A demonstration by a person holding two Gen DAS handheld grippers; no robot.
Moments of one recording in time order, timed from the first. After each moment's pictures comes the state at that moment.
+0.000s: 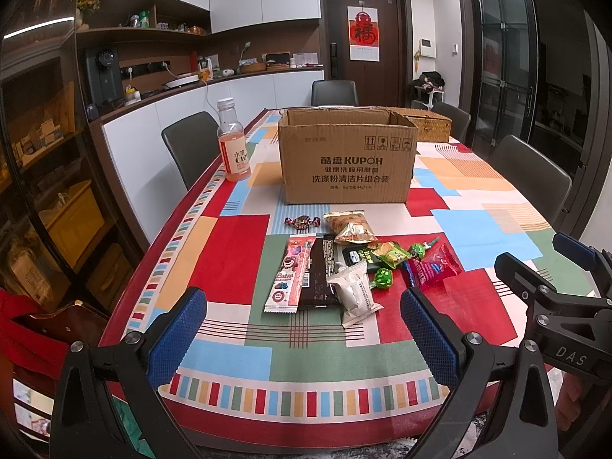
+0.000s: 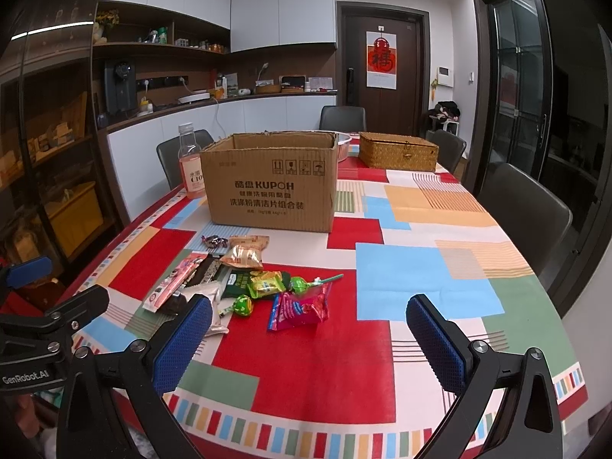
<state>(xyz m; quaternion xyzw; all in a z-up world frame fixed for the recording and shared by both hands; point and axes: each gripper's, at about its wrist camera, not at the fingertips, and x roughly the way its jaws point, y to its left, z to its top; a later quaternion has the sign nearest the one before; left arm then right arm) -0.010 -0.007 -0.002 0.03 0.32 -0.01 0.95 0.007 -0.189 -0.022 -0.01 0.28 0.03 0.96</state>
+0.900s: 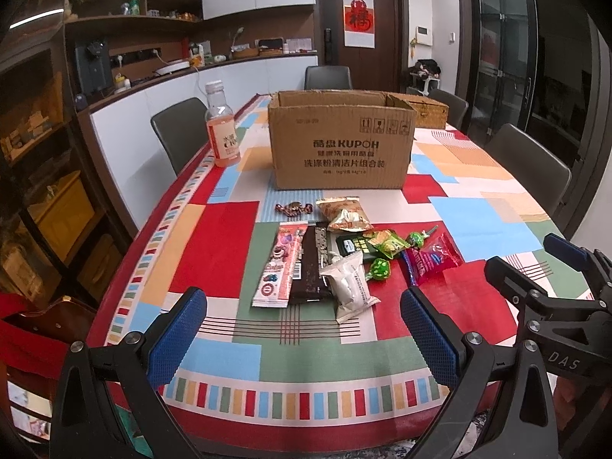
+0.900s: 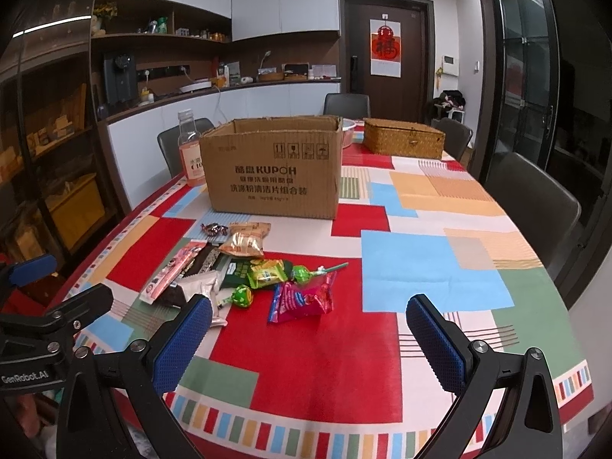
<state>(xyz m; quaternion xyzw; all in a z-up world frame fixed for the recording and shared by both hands) 0.009 -0.008 -0.019 0.03 0.35 -0.03 0.93 0.022 -0.191 -0.036 -0.01 0.31 0.05 0.95</state>
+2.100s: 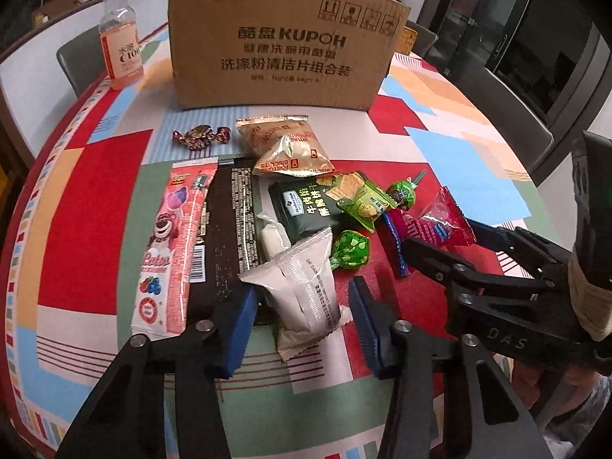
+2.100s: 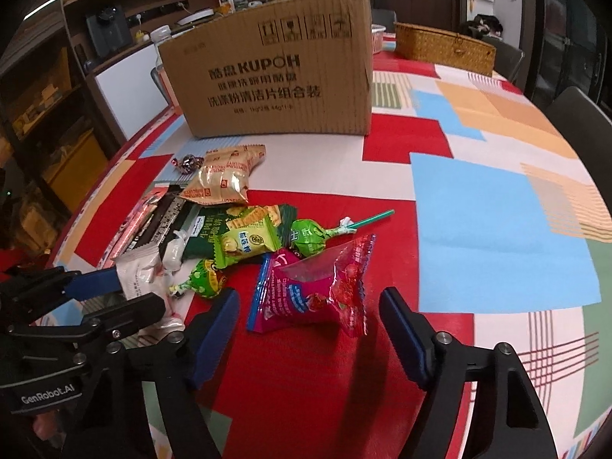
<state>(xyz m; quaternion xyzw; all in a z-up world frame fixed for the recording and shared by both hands) 0.116 -0.029 -0.100 -0.01 0.50 -0.16 0.85 0.134 -0.189 -0.121 0.02 0.46 0.10 0.88</state>
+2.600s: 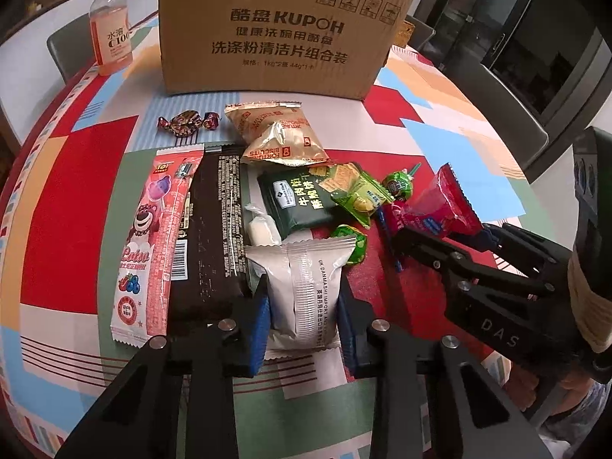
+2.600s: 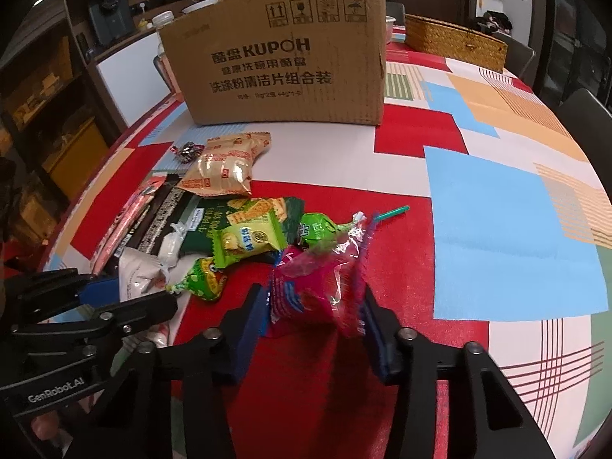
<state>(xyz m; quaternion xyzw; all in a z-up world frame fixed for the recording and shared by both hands) 0.121 -0.031 -0.108 -0.02 0.52 -0.17 0.84 0.138 -0.181 -0.122 0.01 0.47 0.11 0.88</state>
